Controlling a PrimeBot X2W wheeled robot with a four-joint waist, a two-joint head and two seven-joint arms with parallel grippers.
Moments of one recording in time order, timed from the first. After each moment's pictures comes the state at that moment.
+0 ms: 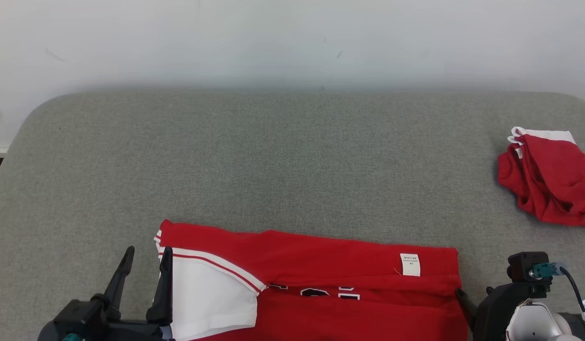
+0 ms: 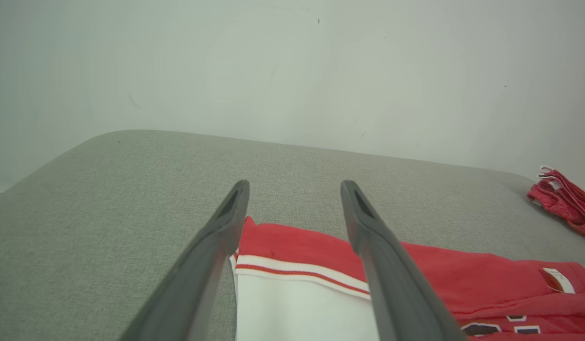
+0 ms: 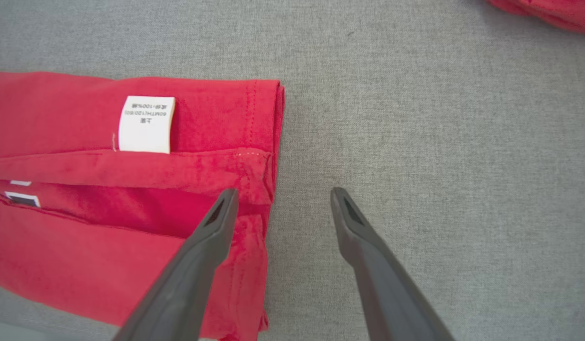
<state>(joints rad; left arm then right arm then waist) -0.05 0.20 -0.28 0.14 -0.32 0.02 -0.26 -0.01 -0.05 -0.19 0.15 0.19 0.13 0.60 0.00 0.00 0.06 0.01</state>
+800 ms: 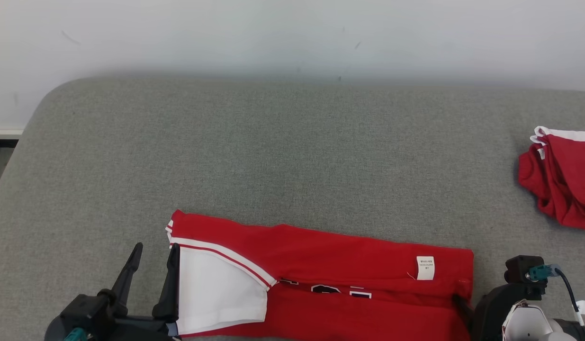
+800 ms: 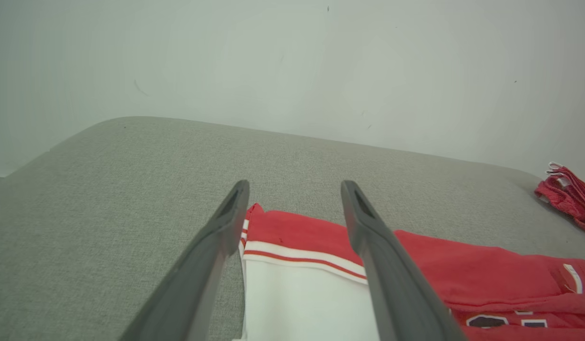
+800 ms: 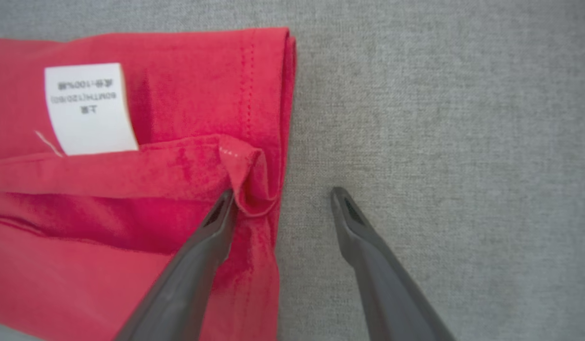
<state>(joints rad) -0.07 0.20 -0.30 0.16 -0.34 0.01 -0.26 -0.07 -0.05 -0.19 0.32 0.22 0.13 0.56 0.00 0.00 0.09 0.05</state>
